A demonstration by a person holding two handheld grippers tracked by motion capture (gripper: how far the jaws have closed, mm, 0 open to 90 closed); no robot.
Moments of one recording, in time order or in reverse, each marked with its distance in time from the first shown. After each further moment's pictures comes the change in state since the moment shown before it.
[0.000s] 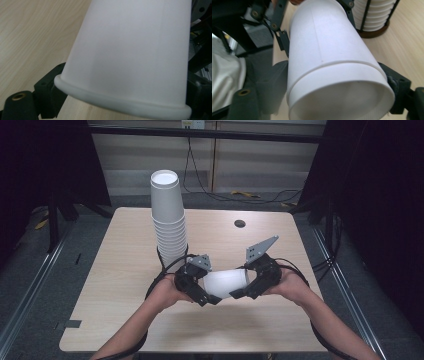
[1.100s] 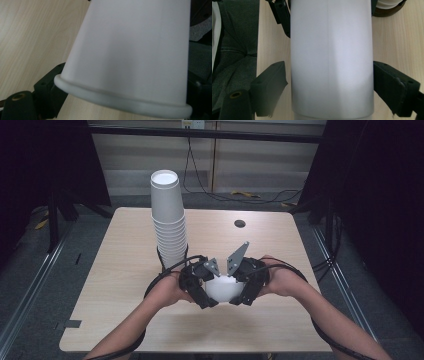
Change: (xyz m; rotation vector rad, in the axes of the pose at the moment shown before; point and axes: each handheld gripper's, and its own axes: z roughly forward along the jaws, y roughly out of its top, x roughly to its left) left arm -0.013 0.020 0.004 0.257 0.099 0.099; right arm 0.018 0.031 0.022 0.361 -0.062 -0.202
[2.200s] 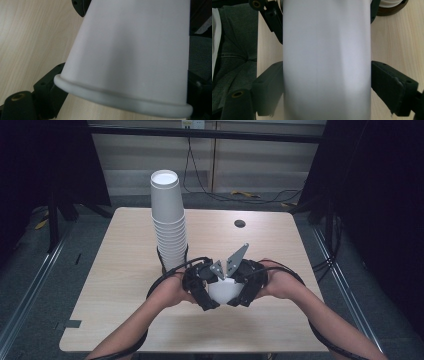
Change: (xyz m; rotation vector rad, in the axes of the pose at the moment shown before) left arm -0.007 0.008 0.004 0.034 0.012 0.031; right arm 0.000 -0.004 0.009 -0.024 0.012 0.034
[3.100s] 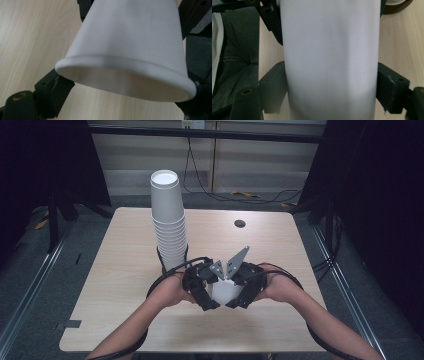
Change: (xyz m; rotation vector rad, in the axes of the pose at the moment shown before) left arm -0.001 0.001 0.000 -0.007 -0.023 0.005; right arm 0.001 -0.005 0.009 -0.024 0.006 0.021
